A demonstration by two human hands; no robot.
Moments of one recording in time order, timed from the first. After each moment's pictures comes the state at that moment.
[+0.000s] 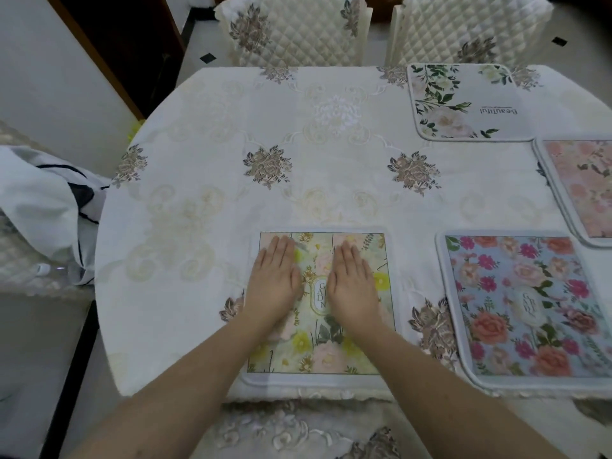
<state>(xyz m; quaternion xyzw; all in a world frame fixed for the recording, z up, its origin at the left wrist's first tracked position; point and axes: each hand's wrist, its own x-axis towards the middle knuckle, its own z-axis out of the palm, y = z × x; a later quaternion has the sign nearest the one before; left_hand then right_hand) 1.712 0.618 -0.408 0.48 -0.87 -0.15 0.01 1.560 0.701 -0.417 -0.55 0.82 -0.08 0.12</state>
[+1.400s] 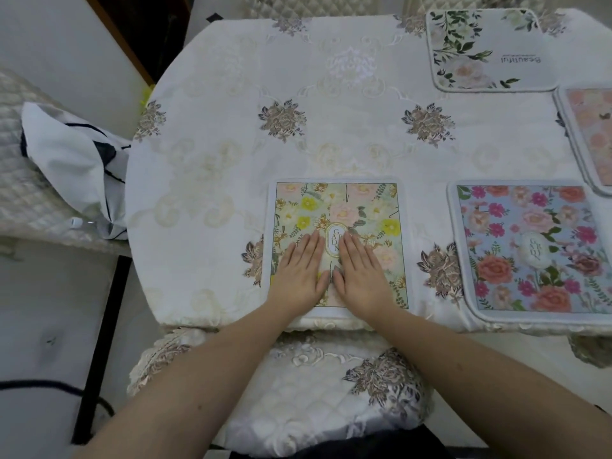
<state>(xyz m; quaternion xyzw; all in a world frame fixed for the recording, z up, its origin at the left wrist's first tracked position) 1.745 0.710 -0.422 0.40 -0.90 -0.15 -0.05 1.589 0.785 -0.419 -0.65 0.74 -0.04 0.14</state>
